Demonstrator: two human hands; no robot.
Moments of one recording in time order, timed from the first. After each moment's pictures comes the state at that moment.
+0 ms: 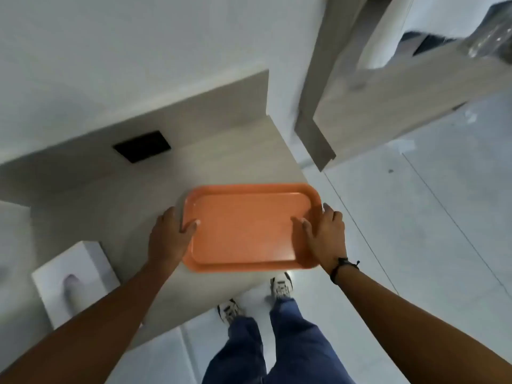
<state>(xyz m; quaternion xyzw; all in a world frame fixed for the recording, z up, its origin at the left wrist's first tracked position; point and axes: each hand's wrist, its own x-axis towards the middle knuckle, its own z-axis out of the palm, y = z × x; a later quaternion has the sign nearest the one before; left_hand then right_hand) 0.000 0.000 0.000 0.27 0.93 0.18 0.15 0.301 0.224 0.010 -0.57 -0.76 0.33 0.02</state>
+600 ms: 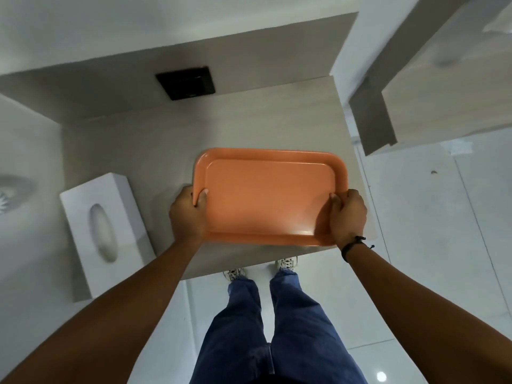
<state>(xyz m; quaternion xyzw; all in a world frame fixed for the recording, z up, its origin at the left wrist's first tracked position) 0.033 -0.041 -0.025 0.09 0.93 0.33 0.11 0.252 0.225 -0.027 -0.59 -0.73 0.34 0.04</state>
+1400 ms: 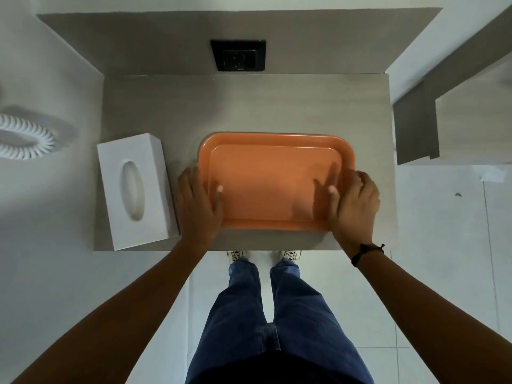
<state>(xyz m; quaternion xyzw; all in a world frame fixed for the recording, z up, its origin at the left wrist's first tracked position) 0.061 -0.101 -0.033 0.13 0.97 0.19 0.01 0.226 0.190 -0.017 -0.38 -0.91 0.17 0.05</state>
